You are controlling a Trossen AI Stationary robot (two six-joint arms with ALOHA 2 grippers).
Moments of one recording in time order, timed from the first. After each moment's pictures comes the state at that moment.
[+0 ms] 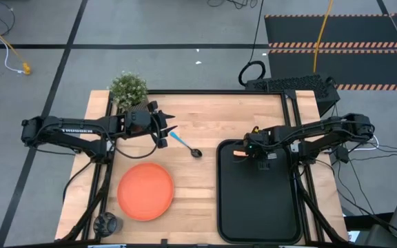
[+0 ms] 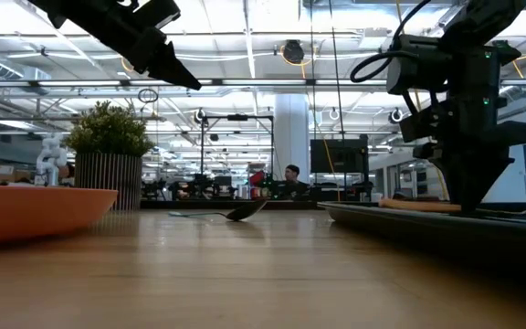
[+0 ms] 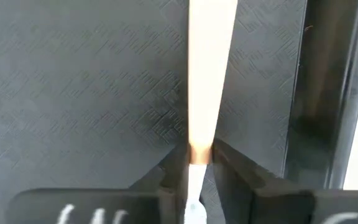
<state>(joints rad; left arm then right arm) 0.14 1.08 0.73 -0.12 -0.28 0.27 -0.08 1.30 0.59 -0.71 -0.01 -0.06</state>
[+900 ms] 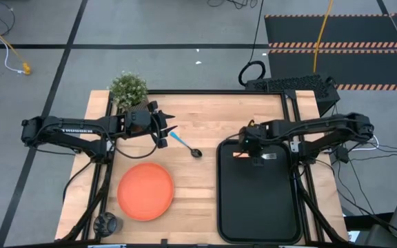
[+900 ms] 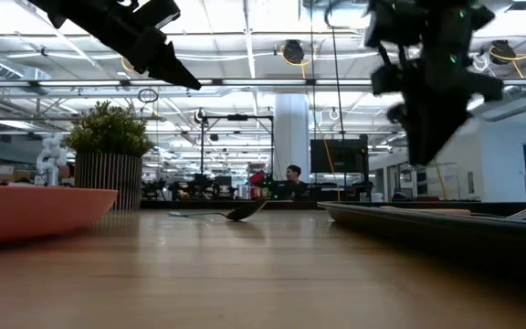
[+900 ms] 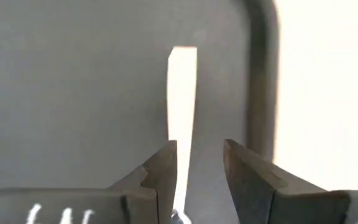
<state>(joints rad) 0.14 1.08 0.73 -0.12 -0.28 0.27 -0.06 1.30 0.83 -0.83 0.04 -0.05</state>
